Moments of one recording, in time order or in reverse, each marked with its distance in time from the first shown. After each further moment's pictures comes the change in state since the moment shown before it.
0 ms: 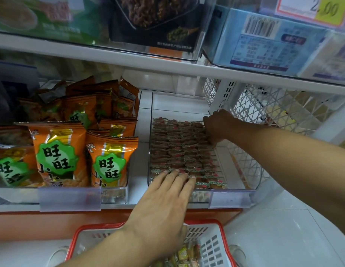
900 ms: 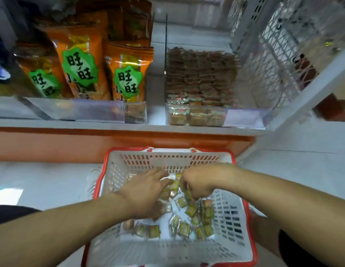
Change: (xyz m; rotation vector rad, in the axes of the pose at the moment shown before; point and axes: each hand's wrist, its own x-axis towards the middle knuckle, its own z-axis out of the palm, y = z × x) left_hand -0.119 -0.007 0.088 -0.057 -0.509 -0.068; right_hand -0.231 -0.215 0.028 0.469 -0.555 -0.648
